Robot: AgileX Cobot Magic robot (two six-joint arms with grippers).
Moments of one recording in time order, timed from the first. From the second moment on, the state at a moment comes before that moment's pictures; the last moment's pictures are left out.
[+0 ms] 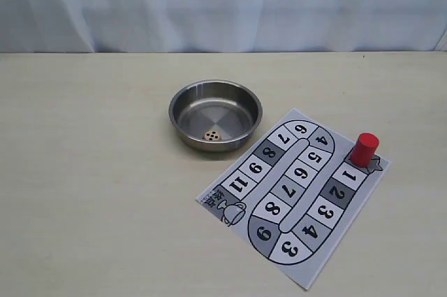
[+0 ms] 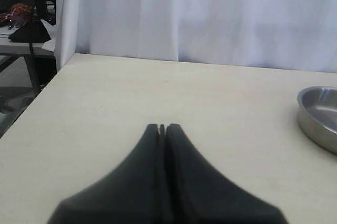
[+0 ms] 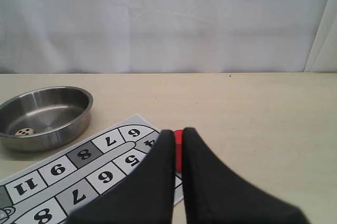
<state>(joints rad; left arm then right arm) 0.02 0.00 0.01 0.05 0.25 -0.10 0.05 0.00 0.00 0.04 0.20 -0.04</state>
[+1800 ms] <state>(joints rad) 0.02 0.00 0.01 0.05 0.25 -0.10 0.05 0.90 -0.88 0.17 0.52 -0.19</state>
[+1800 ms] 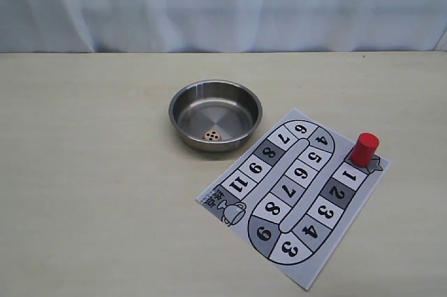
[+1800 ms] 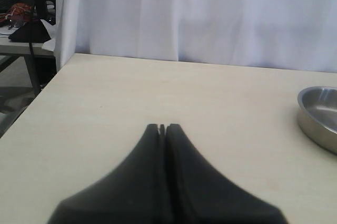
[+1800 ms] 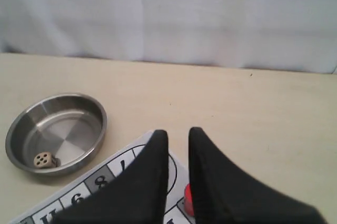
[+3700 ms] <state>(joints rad) 0.02 0.00 0.01 0.05 0.25 -0.10 0.49 2.14 -1.71 0.24 0.87 0.19</state>
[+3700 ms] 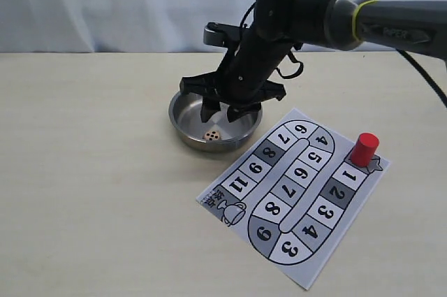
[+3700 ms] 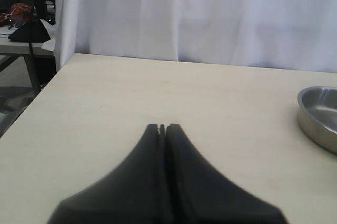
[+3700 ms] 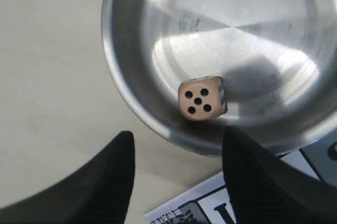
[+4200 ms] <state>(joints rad) 0.02 0.00 0.01 0.05 0.25 -0.10 0.49 2.23 -1.71 0.25 0.74 0.23</state>
